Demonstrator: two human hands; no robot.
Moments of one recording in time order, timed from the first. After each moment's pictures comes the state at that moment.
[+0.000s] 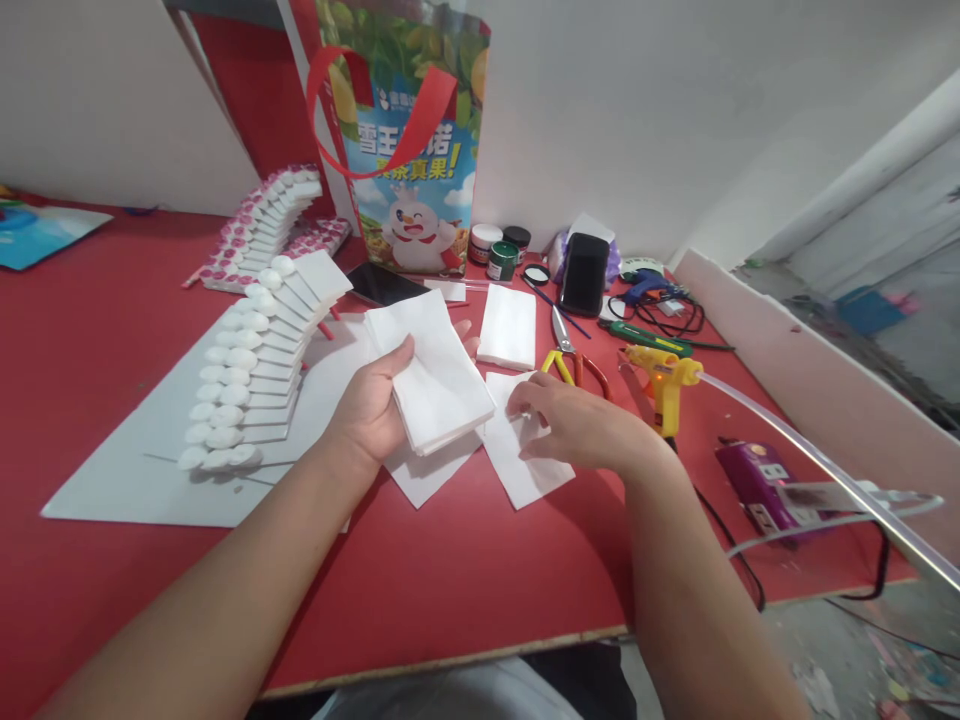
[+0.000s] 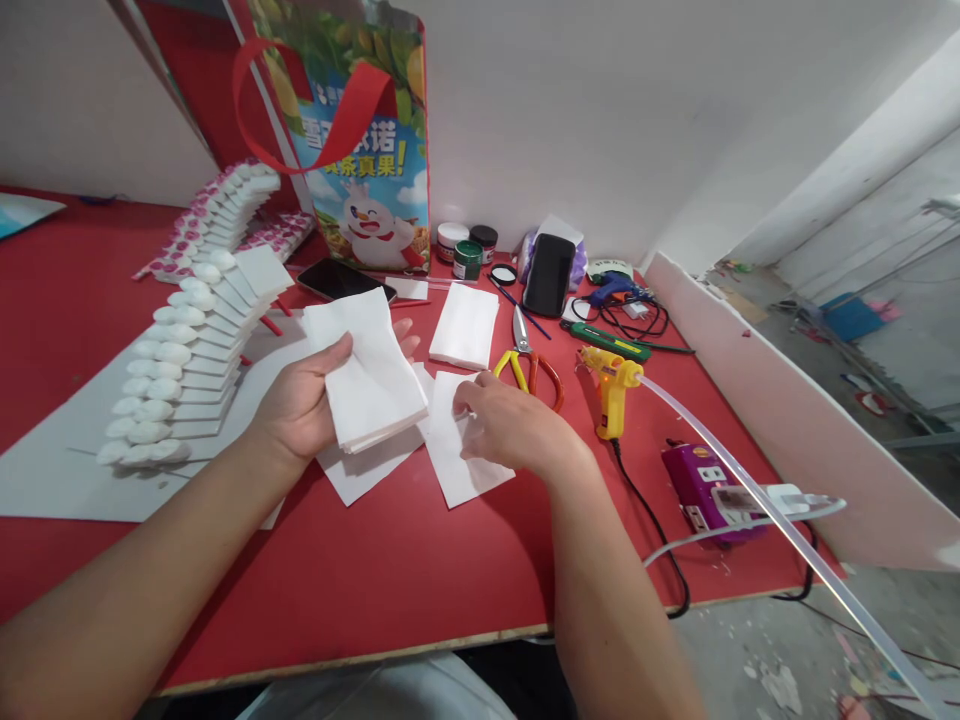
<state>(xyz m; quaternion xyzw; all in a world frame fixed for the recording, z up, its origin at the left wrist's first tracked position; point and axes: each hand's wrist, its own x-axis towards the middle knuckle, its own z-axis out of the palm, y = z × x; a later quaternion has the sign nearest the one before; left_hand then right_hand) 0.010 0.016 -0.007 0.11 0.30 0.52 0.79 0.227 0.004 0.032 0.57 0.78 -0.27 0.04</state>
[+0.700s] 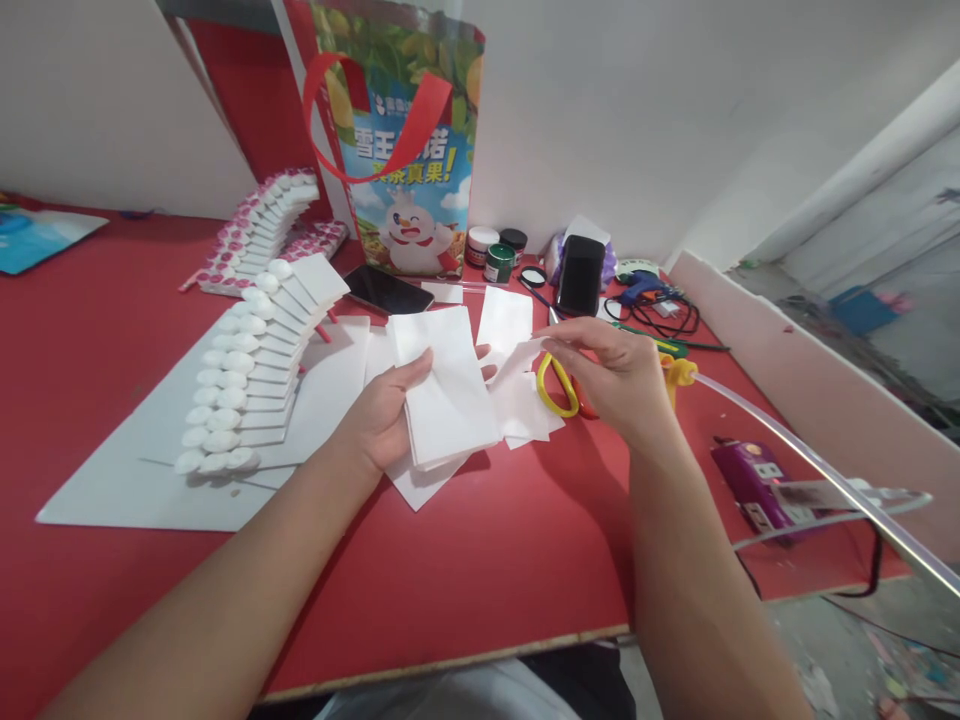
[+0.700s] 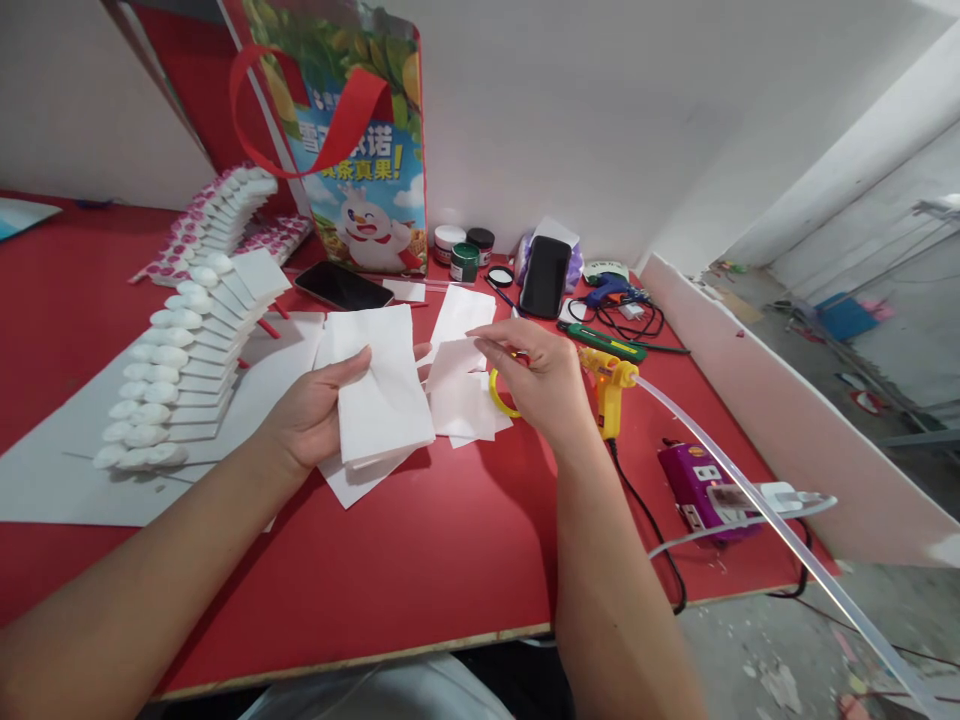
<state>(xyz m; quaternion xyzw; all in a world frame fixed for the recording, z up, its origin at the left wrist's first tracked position) 0.009 0.015 -0.022 0.15 0.26 0.40 0.87 0.241 0.015 0.025 0.53 0.69 -0.22 -0.44</state>
